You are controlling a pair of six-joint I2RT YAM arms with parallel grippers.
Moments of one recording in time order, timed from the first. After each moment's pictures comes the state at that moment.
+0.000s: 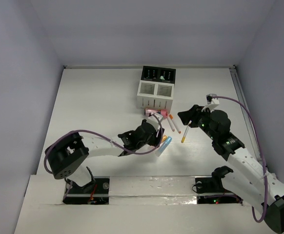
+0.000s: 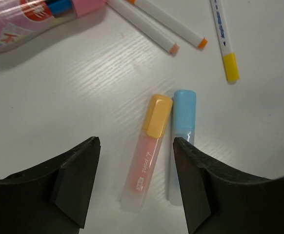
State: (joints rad) left arm -1.04 1.51 0.69 0.24 -0.26 -0.37; right arm 0.45 0.79 0.56 0.03 -0.05 0.55
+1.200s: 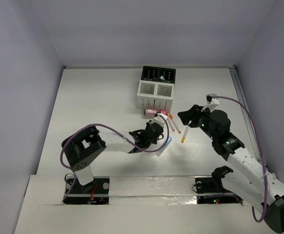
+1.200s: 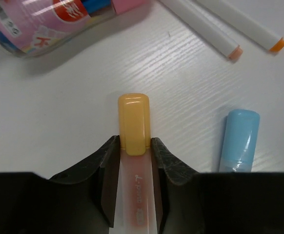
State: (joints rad) left arm -1.06 1.72 0.81 0.19 -0.45 -0.30; right arm 0.45 0.79 0.56 0.03 -0.05 0.55
